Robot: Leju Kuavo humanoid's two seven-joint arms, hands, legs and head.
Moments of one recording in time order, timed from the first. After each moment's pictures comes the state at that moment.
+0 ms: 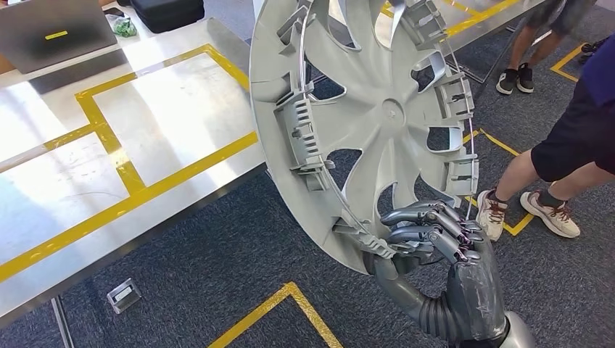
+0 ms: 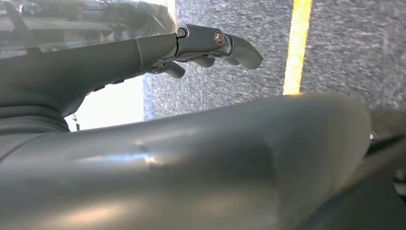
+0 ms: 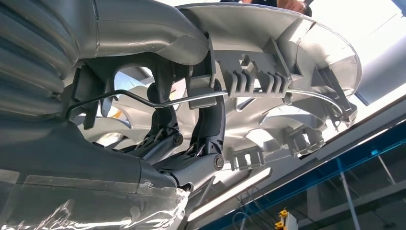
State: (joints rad) left arm -0.12 0.02 -1.11 -0.24 0.46 0.22 0.08; right arm -0.19 -0.40 0.84 -2.16 0.46 -0.47 0.10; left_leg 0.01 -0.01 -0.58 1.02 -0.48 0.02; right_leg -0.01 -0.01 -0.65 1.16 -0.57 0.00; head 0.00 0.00
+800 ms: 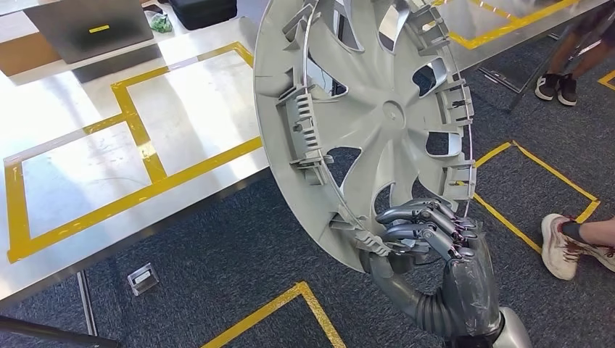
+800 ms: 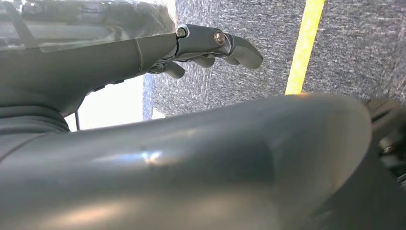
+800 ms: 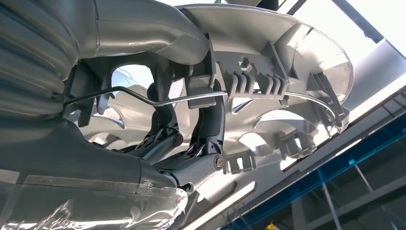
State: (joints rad) left arm -0.11 0.02 -1.12 -0.24 0.46 0.22 0.08; right arm -0.18 -0.39 0.84 -2.16 0.47 -0.47 0.10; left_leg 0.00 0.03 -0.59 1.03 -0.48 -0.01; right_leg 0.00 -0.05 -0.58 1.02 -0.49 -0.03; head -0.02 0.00
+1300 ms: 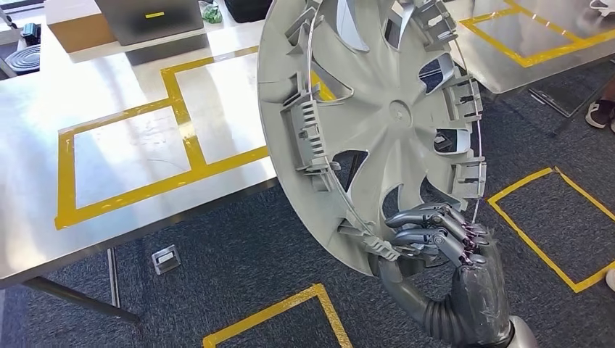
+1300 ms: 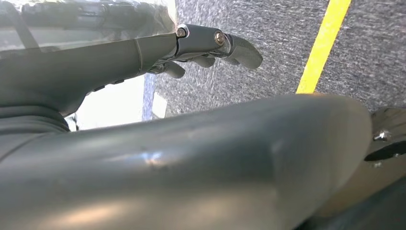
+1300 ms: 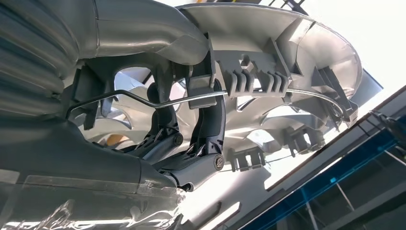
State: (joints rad) left arm -0.11 0.02 -1.12 -0.24 0.47 0.22 0.09; right arm -0.18 -0.39 0.84 -2.16 0.47 -0.47 0.10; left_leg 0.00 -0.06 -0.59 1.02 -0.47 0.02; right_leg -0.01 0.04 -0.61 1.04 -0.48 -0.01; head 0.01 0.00
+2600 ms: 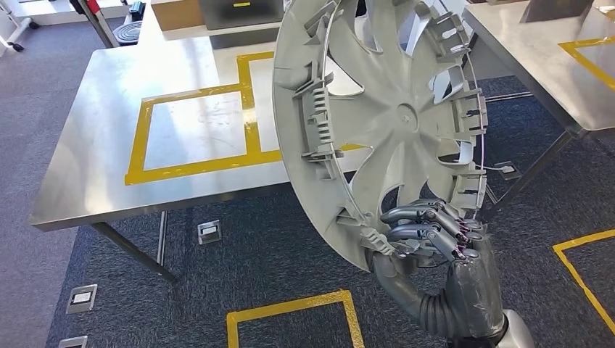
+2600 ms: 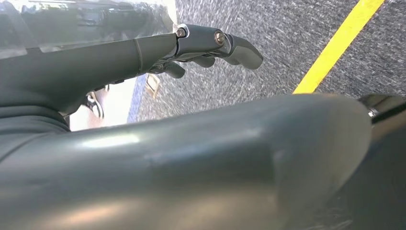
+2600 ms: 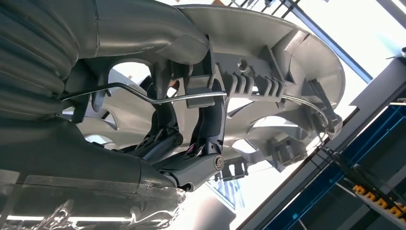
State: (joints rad) left arm -0.11 0.02 -1.13 -0.24 0.47 0.22 0.08; right arm -0.18 -0.39 0.84 -2.16 0.48 -0.47 0.11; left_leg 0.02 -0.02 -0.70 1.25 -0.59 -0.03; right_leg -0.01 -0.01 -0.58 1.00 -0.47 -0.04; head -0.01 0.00
